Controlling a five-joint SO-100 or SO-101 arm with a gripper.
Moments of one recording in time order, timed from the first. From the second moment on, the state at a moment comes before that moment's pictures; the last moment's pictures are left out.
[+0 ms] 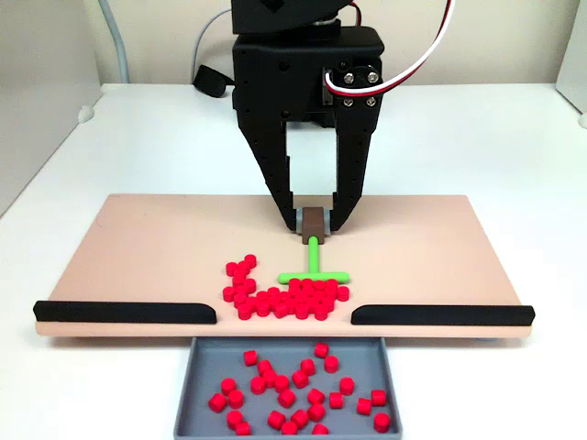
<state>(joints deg) -0.9 84.6 103.5 66.8 -84.9</state>
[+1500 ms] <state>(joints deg) 1.7 106.6 104.2 90.2 -87.2</state>
